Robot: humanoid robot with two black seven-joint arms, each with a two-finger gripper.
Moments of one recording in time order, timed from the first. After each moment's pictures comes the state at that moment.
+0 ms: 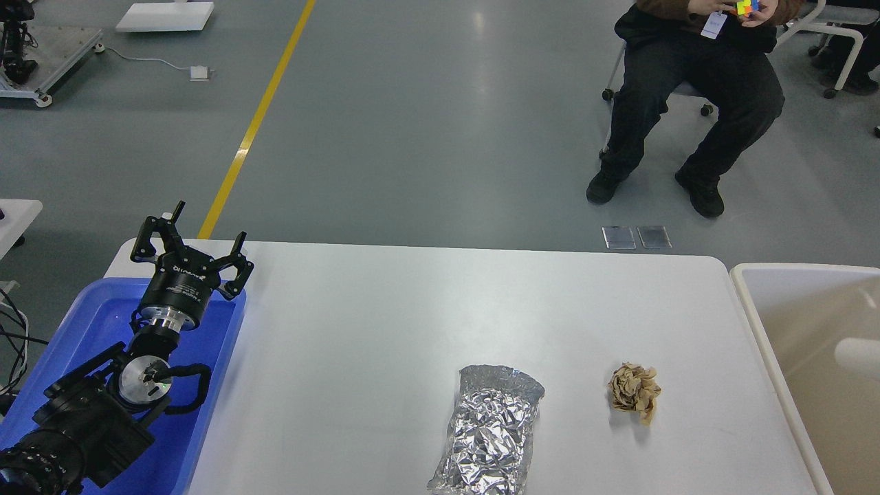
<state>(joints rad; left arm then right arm) -0.58 0.33 -0.76 -0.45 -0.16 -0.64 -0.52 0.58 -0.61 -0.08 0.18 -0.05 0.05 0.22</state>
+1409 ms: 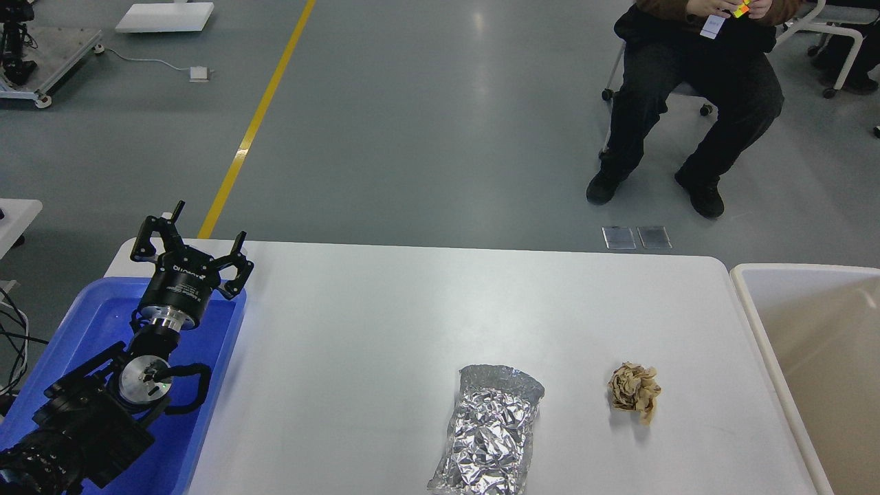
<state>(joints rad) -0.58 0.33 -0.76 -0.45 -0.16 -0.64 -0.52 0.57 -0.60 0.35 0.14 0.13 0.01 0.03</state>
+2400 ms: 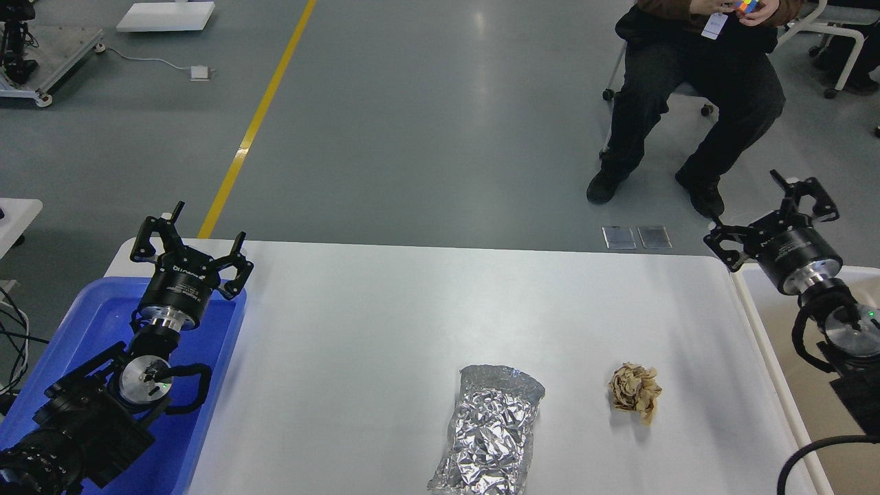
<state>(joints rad) -0.58 0.33 -0.75 -0.45 -0.16 -0.64 -0.52 0.70 -0.42 0.88 0.45 0.29 0.45 0.04</state>
